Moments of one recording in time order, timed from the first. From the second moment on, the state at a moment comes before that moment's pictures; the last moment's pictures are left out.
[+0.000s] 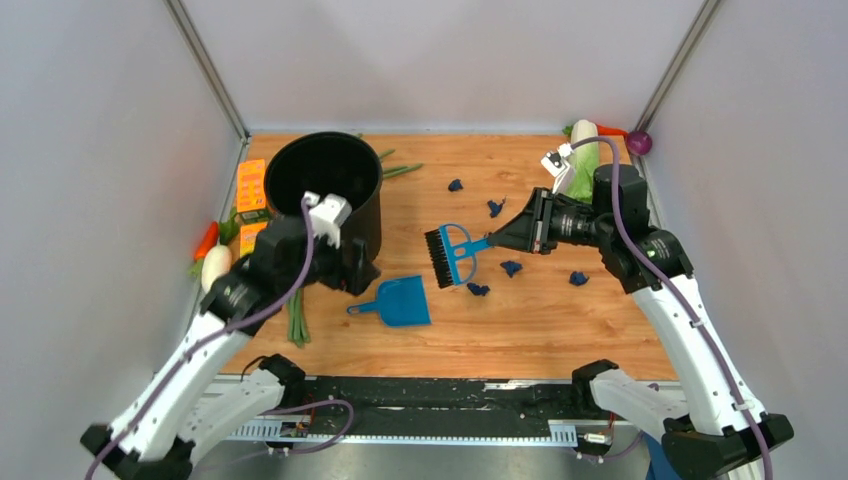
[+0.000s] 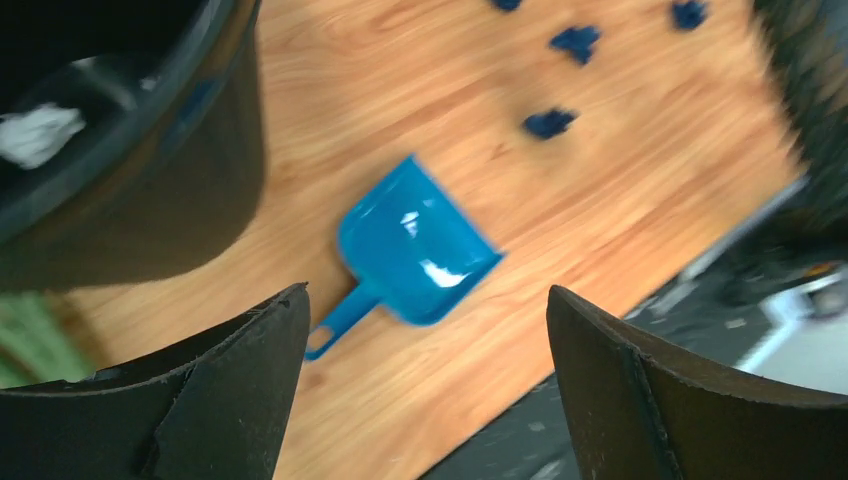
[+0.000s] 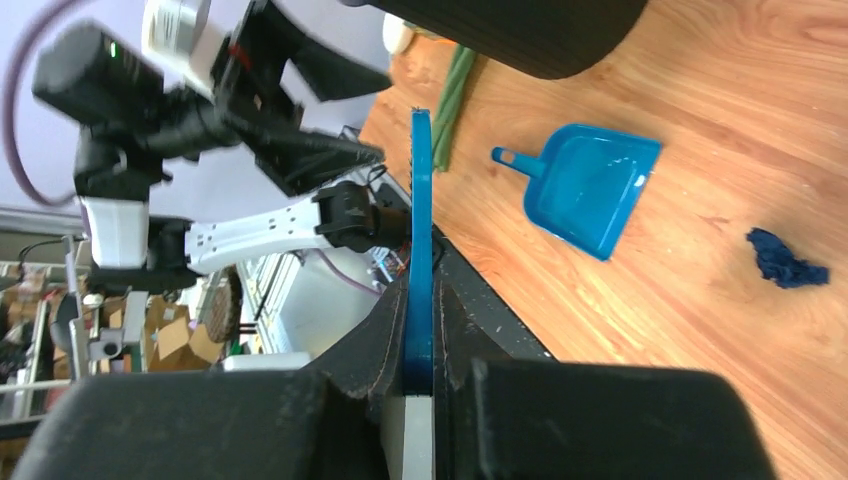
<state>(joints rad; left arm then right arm) -0.56 0.89 1.04 -0.71 0.20 -0.27 0.34 1.00 1.24 -0.67 -0.78 0.59</state>
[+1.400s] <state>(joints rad) -0.59 1.30 0.72 -0.75 0.14 0.66 0.34 0.97 1.28 -0.99 -0.65 0.51</state>
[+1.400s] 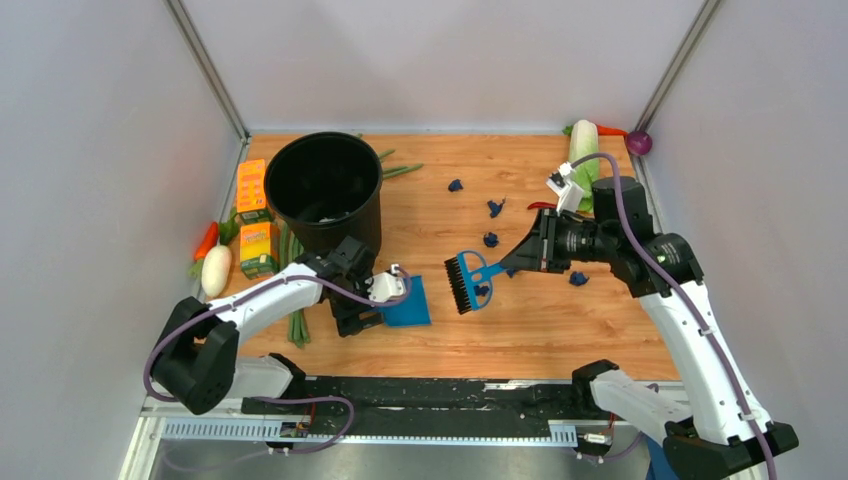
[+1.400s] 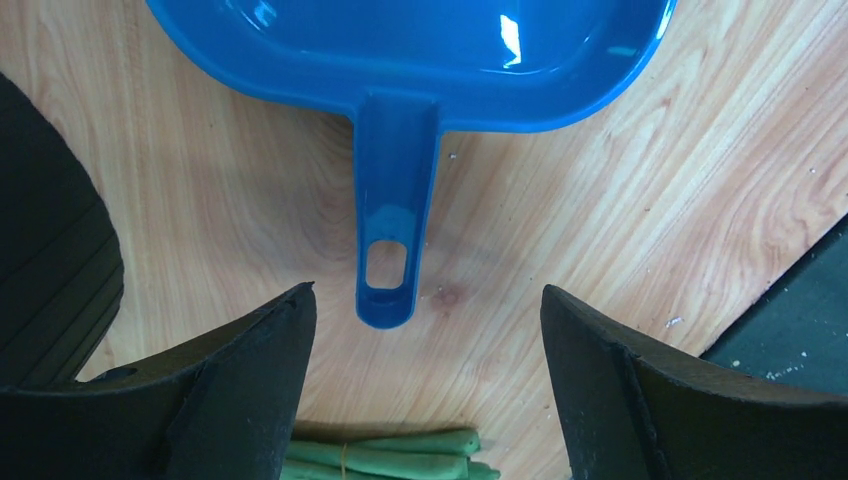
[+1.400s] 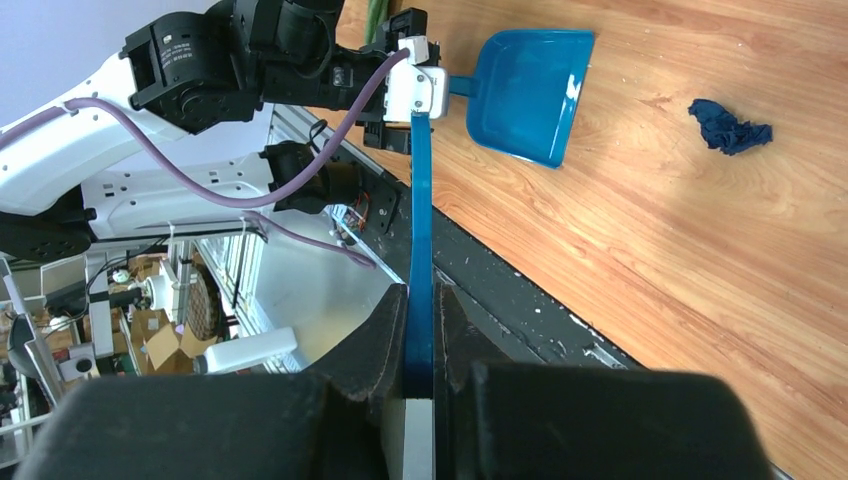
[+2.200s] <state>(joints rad) -0.57 1.39 0.68 -0.50 0.27 0.57 0.34 0.98 1.33 -1.07 -0.64 0.50</state>
